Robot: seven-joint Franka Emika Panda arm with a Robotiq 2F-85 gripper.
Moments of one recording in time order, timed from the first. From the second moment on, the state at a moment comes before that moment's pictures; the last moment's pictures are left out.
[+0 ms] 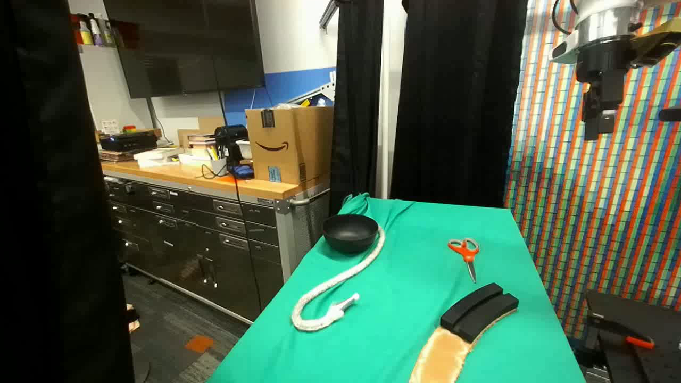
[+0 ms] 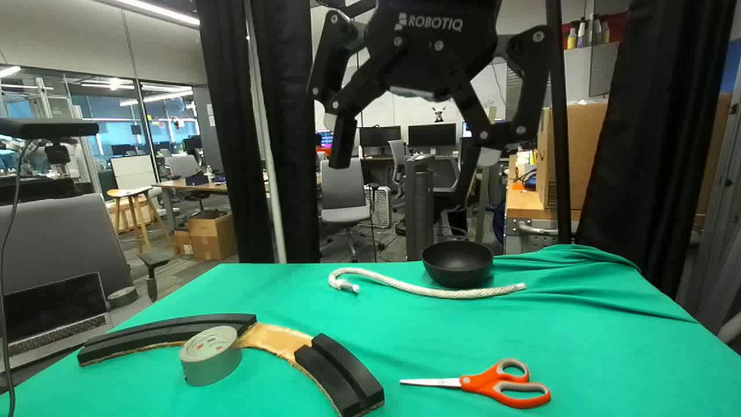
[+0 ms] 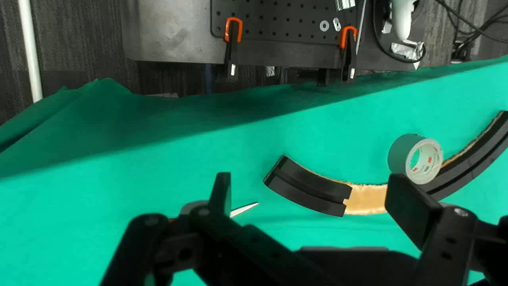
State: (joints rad) arm -0.07 -0.67 -0.35 -2.37 -0.04 1.56 -0.40
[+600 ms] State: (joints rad) arm -0.07 -0.67 -0.35 -2.36 -0.04 1.56 -0.40
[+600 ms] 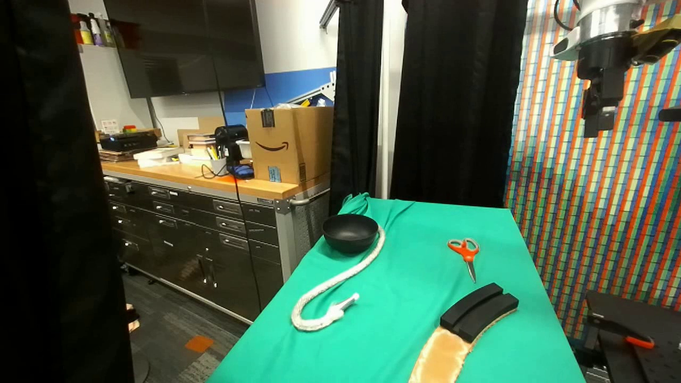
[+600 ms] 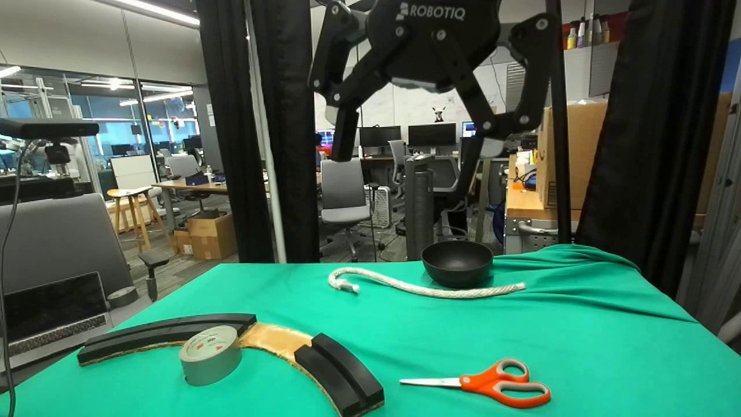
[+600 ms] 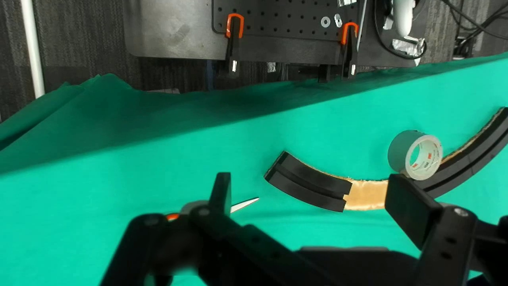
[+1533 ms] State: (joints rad) arm -0.07 -0.67 -0.35 -2.36 -0.04 1.56 -0.40
